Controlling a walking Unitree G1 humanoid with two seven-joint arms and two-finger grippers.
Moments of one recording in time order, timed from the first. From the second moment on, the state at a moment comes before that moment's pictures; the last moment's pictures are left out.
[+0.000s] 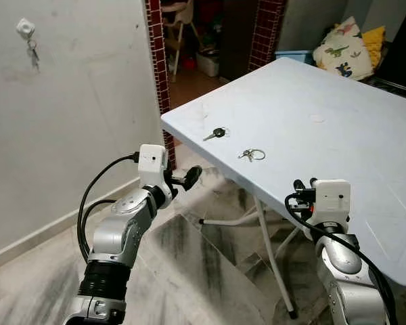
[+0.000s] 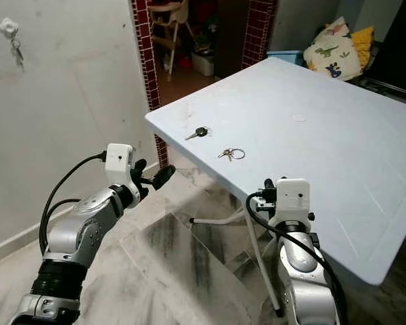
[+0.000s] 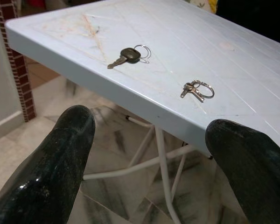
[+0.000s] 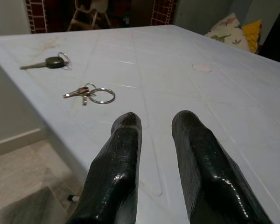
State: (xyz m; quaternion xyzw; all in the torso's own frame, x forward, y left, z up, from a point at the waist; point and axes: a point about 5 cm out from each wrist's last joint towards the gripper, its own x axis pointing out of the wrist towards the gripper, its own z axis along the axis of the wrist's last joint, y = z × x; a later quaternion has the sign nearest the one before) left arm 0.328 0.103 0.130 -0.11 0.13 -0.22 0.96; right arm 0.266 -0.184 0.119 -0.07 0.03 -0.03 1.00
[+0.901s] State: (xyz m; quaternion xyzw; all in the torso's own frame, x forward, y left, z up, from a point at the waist) left arm 0.321 0.100 0.119 -0.11 0.15 -0.21 0.96; right arm 0.271 -0.175 0.124 -0.08 0.02 -0.01 1.00
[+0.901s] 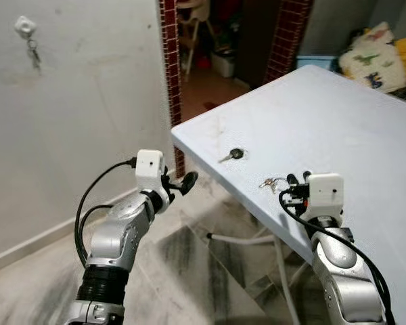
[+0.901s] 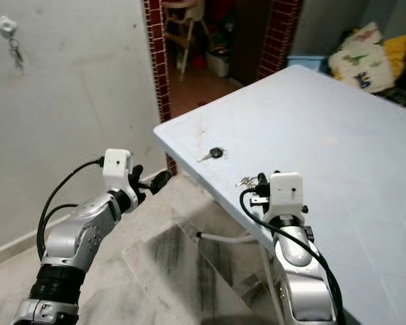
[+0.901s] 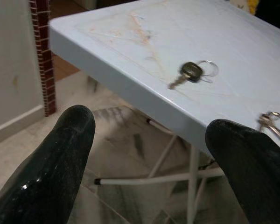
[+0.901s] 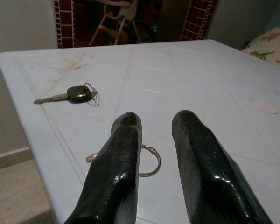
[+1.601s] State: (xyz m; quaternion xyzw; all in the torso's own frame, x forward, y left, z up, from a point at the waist) left arm 0.322 0.106 0.121 -0.12 0.14 -0.20 0.96; right arm 0.269 -0.174 0.120 -0.07 0.03 -0.01 1.00
